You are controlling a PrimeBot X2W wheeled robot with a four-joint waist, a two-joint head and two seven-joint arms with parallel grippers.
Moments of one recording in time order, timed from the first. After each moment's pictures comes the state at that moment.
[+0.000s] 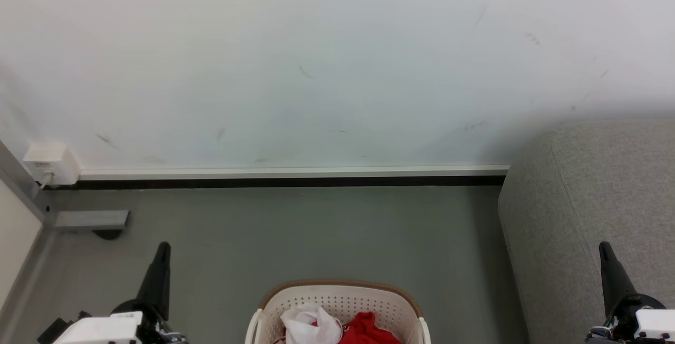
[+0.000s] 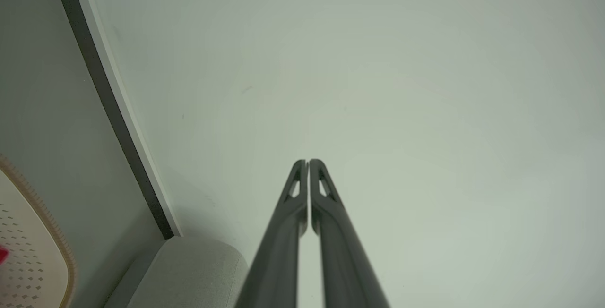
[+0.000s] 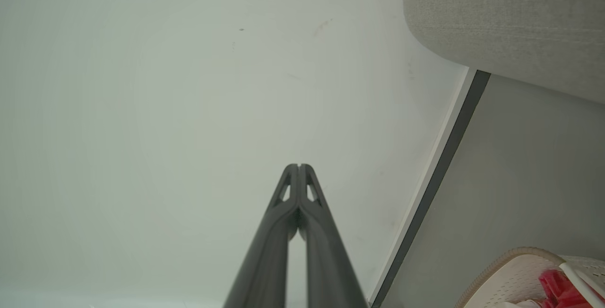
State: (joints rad) left arm -0.11 0.05 0.12 0.25 -1.60 -0.13 0.11; right arm -0.12 -0.05 -0.11 0.25 1.61 0.13 0.11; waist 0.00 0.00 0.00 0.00
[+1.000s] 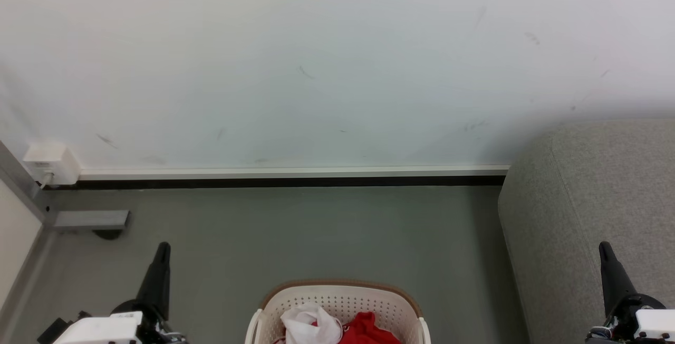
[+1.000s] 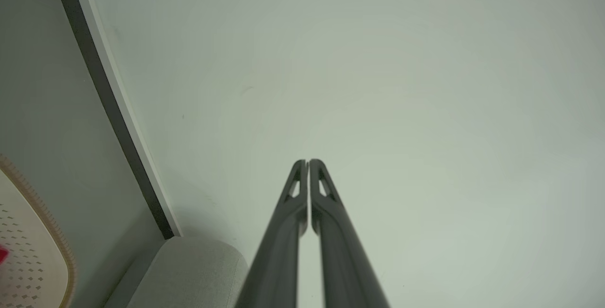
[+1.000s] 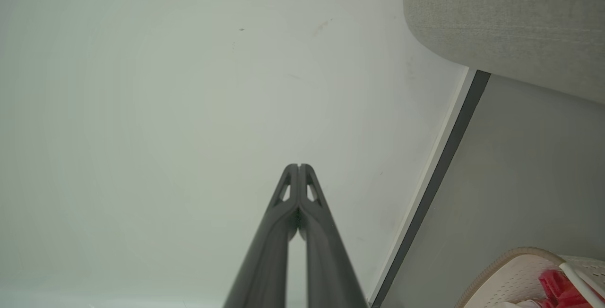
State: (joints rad) left arm -0.11 0.05 0.12 0.25 -1.60 -0.13 0.11; right arm -0.12 -0.05 -0.11 0.25 1.61 0.13 0.11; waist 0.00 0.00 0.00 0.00
